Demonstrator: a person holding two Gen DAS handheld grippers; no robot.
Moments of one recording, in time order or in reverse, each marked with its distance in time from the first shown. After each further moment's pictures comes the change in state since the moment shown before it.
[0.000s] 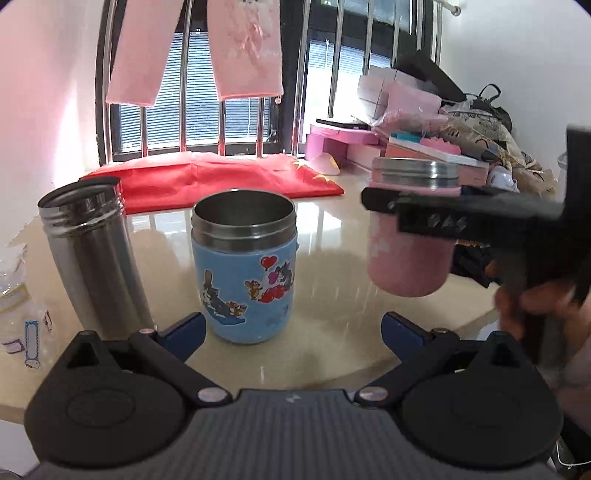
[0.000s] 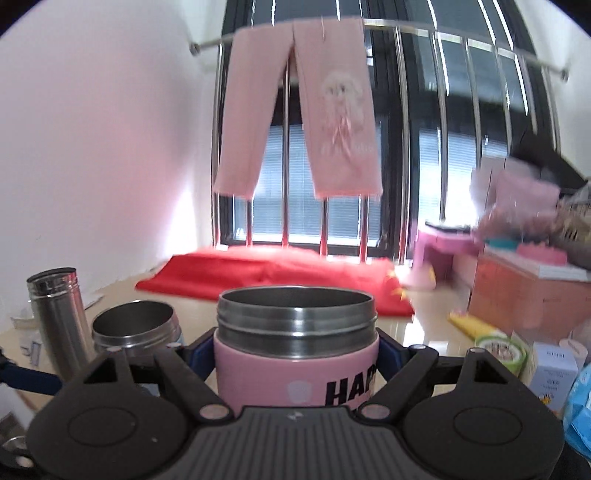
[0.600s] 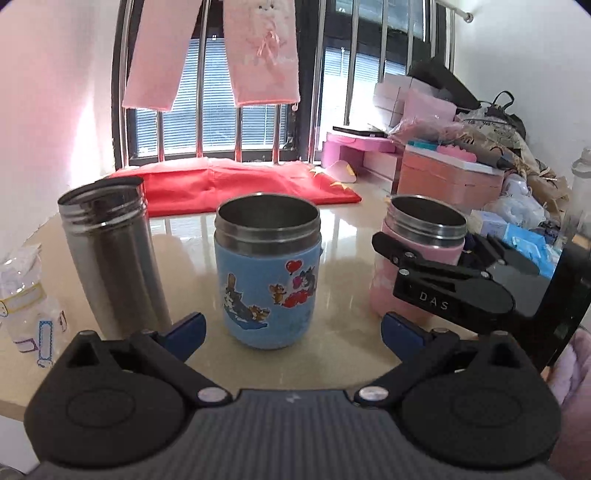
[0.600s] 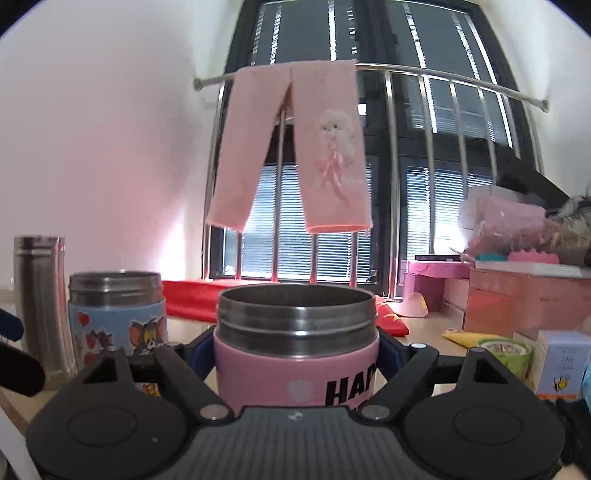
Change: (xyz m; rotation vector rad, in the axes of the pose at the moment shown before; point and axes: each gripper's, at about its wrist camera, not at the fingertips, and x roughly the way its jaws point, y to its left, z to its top) left arm 0.000 0.009 -0.001 -0.013 -0.028 0.050; right arm 0.013 0.003 -0.067 0.000 -0.182 -0.036
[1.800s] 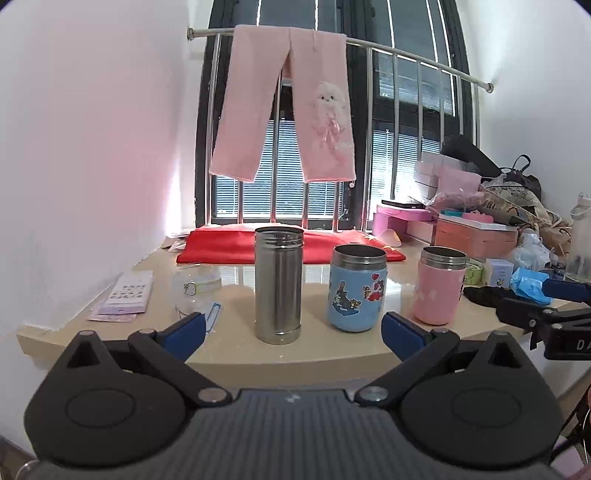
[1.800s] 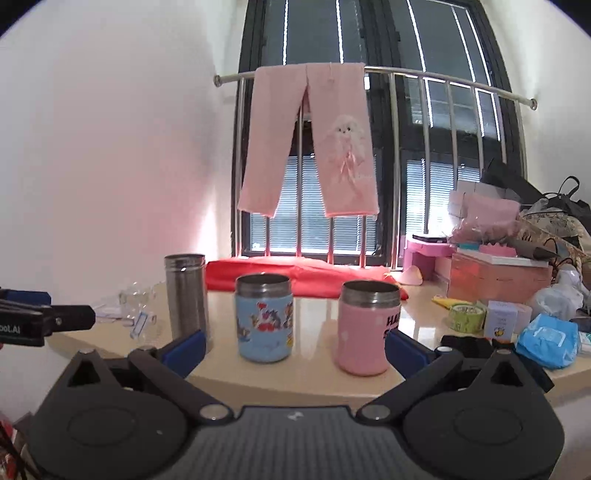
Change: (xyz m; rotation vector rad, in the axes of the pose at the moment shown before) left arm -0.182 0.049 -0.069 -0.040 -0.251 0.151; right arm -0.211 0.099 0.059 0.011 0.145 -0.003
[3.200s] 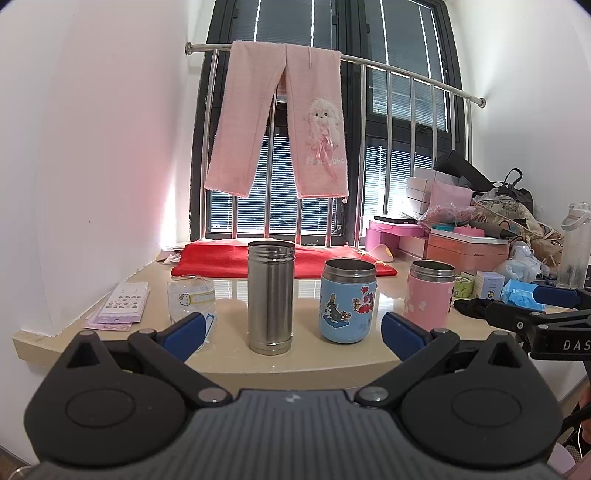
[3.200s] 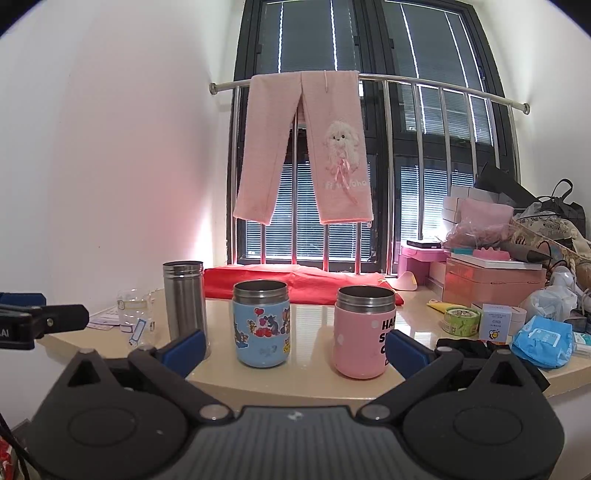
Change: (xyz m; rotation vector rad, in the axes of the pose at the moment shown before) left arm -0.006 -0.001 -0.003 -0.011 -0.052 -0.020; right arm -0.007 -0.002 0.002 0.013 -0.030 -0.020
